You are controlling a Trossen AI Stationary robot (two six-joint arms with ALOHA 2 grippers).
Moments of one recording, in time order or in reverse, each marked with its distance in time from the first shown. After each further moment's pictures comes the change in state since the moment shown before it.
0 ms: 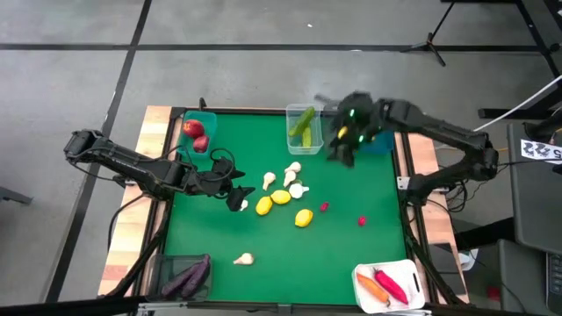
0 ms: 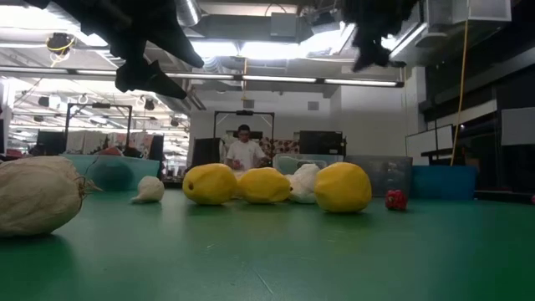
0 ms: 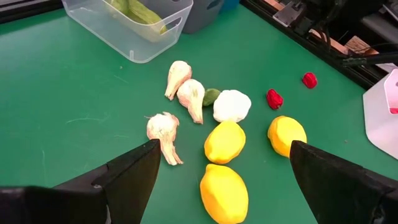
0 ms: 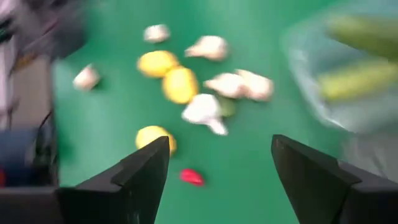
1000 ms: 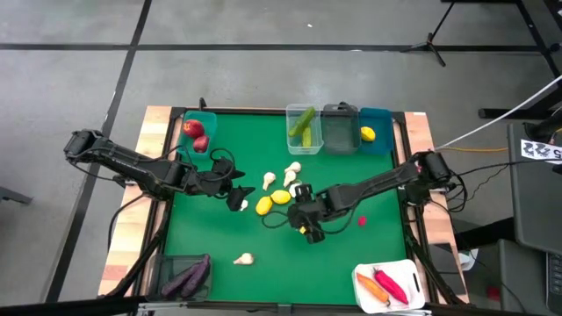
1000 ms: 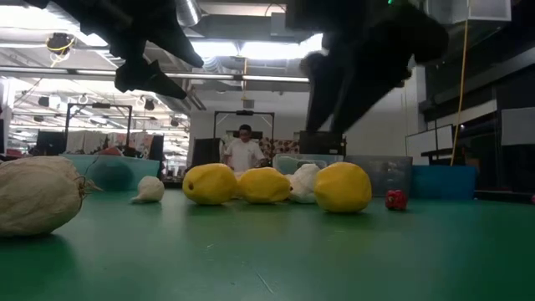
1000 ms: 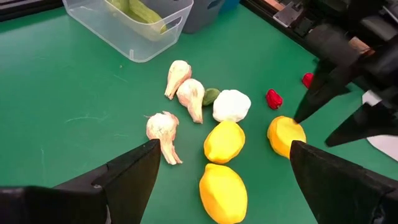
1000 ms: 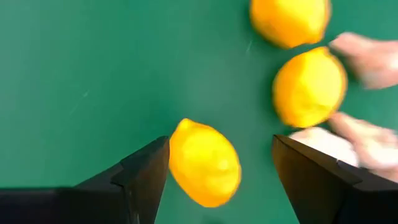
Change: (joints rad) left arm -0.001 0.000 0.000 -0.003 0.000 -0.010; right arm 0.662 0.495 -0.001 0.286 0.526 -0.096
